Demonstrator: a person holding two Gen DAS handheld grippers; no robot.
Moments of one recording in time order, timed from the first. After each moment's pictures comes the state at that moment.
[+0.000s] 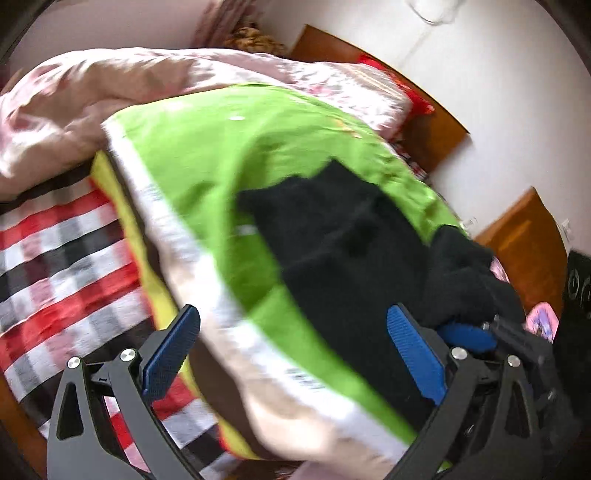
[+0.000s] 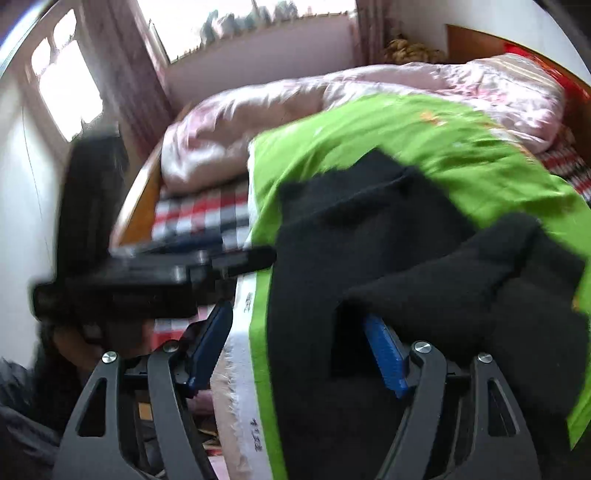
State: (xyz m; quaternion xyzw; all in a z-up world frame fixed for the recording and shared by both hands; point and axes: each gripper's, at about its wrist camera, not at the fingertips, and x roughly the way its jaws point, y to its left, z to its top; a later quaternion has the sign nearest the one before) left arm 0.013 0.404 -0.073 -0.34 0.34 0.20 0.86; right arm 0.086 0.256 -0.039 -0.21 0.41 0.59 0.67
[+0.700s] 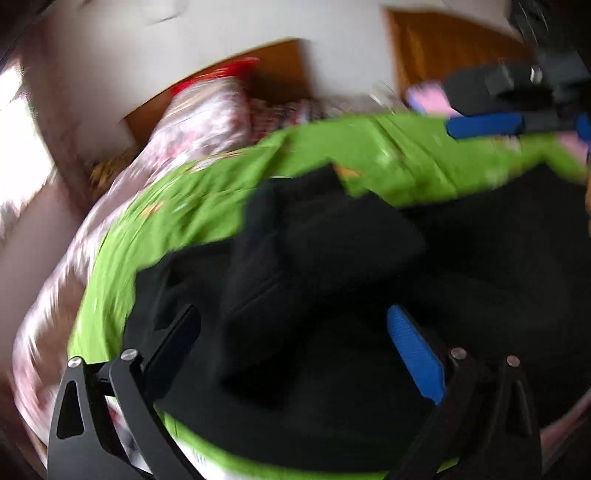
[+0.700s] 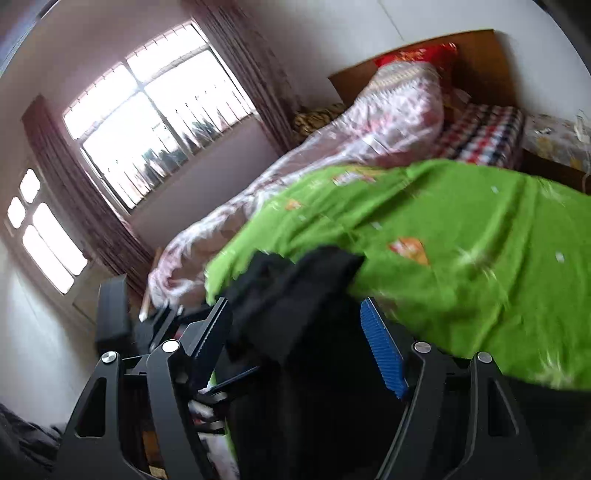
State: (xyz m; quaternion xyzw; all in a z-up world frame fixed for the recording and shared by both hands) left arm 0.136 0.215 -0.042 0.15 0.40 0.04 0.90; right arm 0.191 0.050 0.010 0.06 0.39 0.50 0.77
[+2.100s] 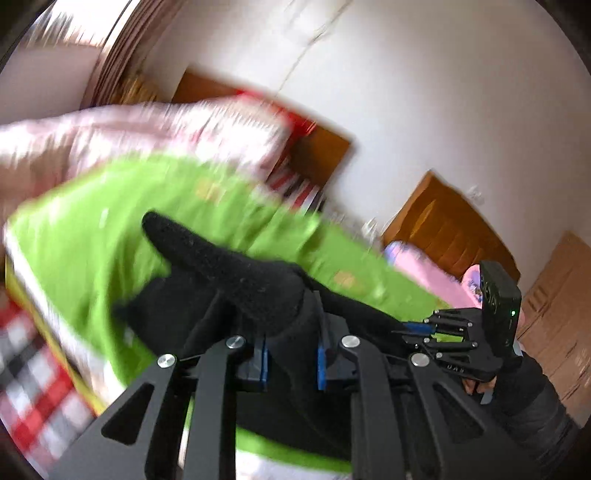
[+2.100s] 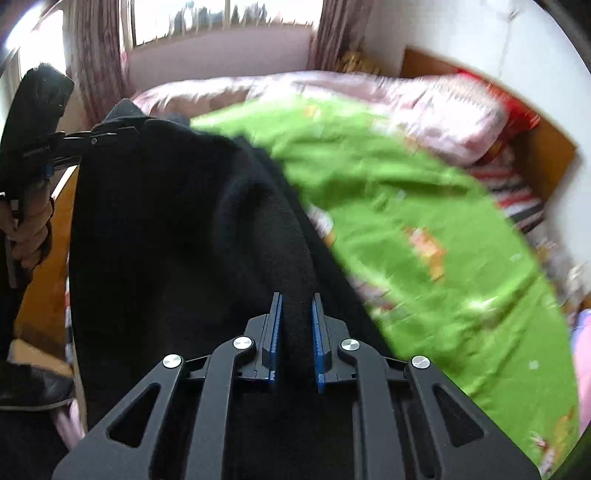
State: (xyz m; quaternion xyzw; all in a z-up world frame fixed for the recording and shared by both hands) left arm 0.039 0.381 0.004 -0.24 0.21 -0.01 0.95; right arm 0.158 0.130 -0.007 -0.27 0.30 0.48 0.78
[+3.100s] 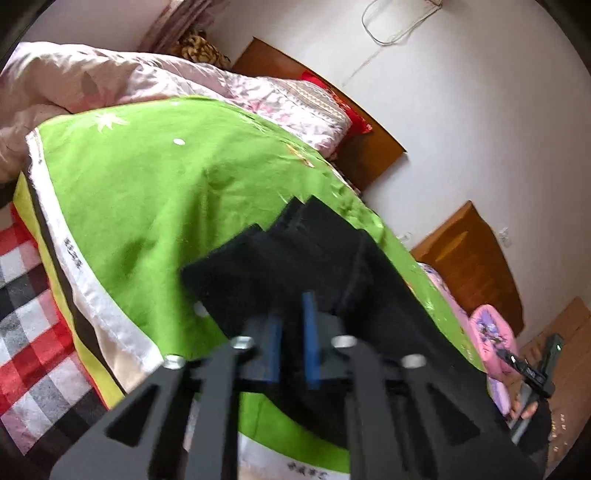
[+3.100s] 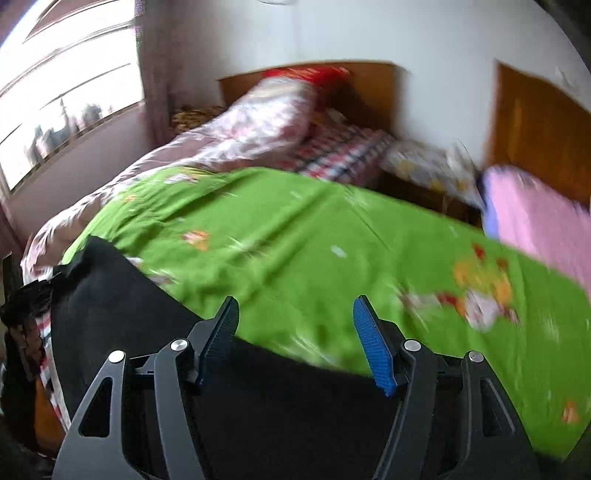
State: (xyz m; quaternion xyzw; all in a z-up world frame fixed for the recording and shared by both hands) left arm 0.051 0.451 -0.083 -0.36 0.26 0.06 0.90; right arm 0.229 -0.085 -0.007 -0.06 0.37 0.26 0.89
